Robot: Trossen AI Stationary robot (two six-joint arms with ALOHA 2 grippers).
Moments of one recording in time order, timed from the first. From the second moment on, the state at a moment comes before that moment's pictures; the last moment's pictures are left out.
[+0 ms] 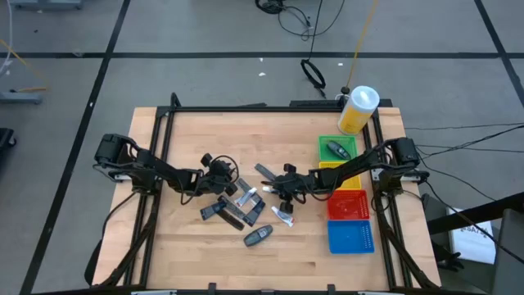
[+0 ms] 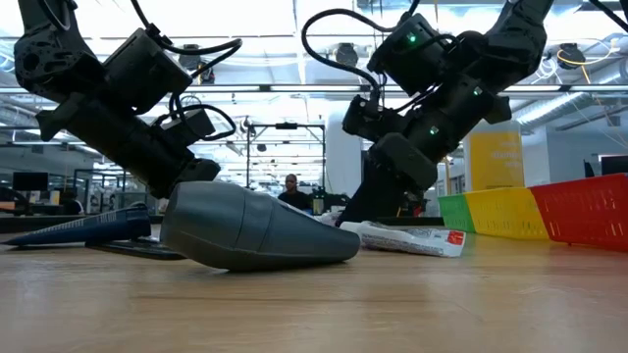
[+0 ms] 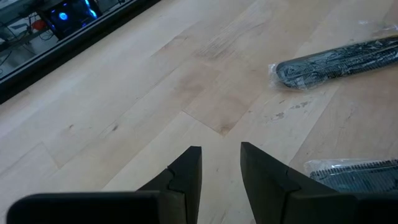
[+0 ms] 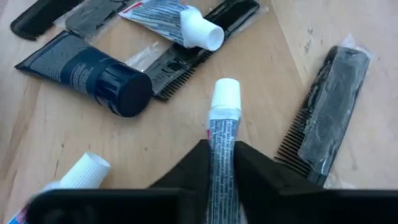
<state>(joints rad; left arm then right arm) -0.12 1.62 0.41 0.44 -0.75 -0.40 0.08 1.82 0.80 0.29 0.12 0.13</state>
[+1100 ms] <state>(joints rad) -0.12 1.62 0.41 0.42 -0.76 -0.42 -0.16 1.28 0.70 -0.88 0.05 -0.07</state>
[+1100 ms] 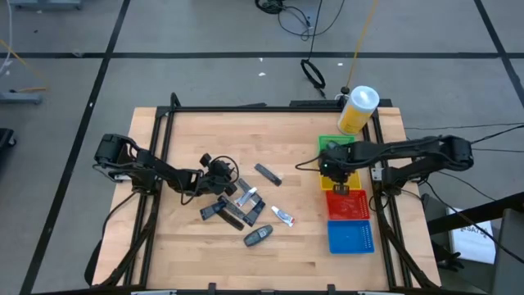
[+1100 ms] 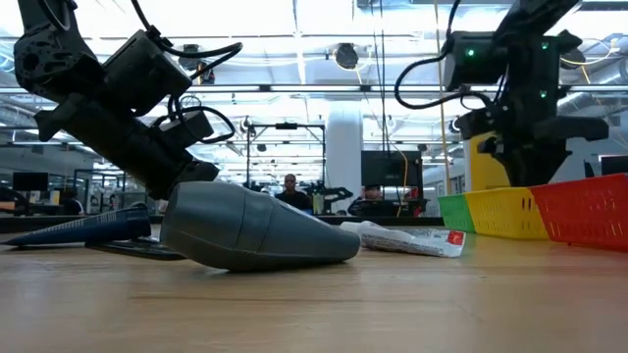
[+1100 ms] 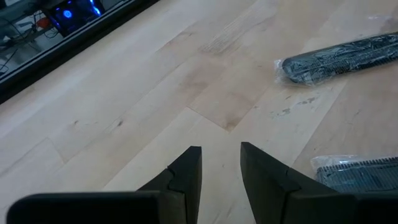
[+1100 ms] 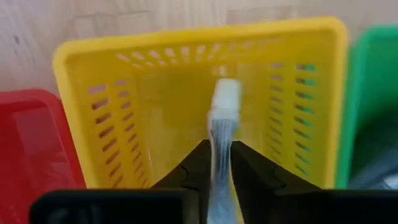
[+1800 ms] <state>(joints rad) -0.12 1.62 0.41 0.42 -0.76 -0.43 -0.15 1.32 0.88 -0.21 0.03 0.21</state>
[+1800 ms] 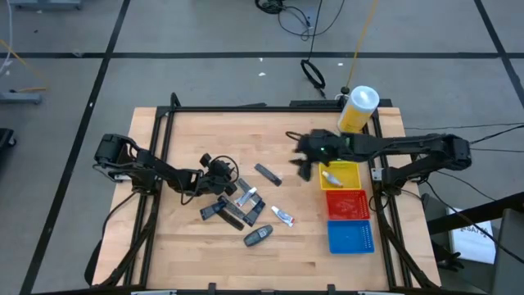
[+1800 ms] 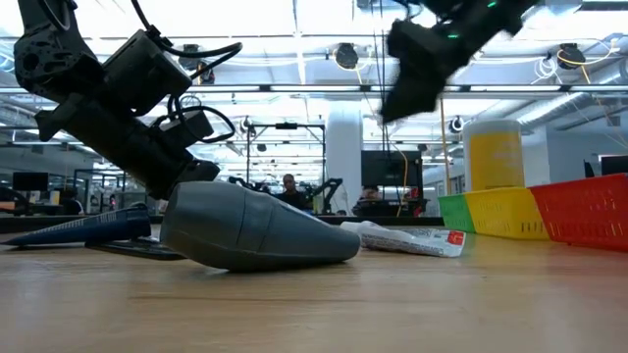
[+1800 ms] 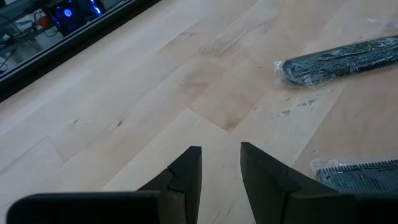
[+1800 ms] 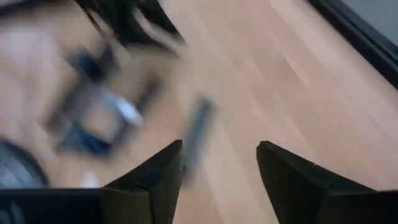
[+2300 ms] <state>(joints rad) 0.01 1.70 0.50 0.70 -0.18 -0.28 -0.29 1.80 0.89 0.11 -0.29 0.43</state>
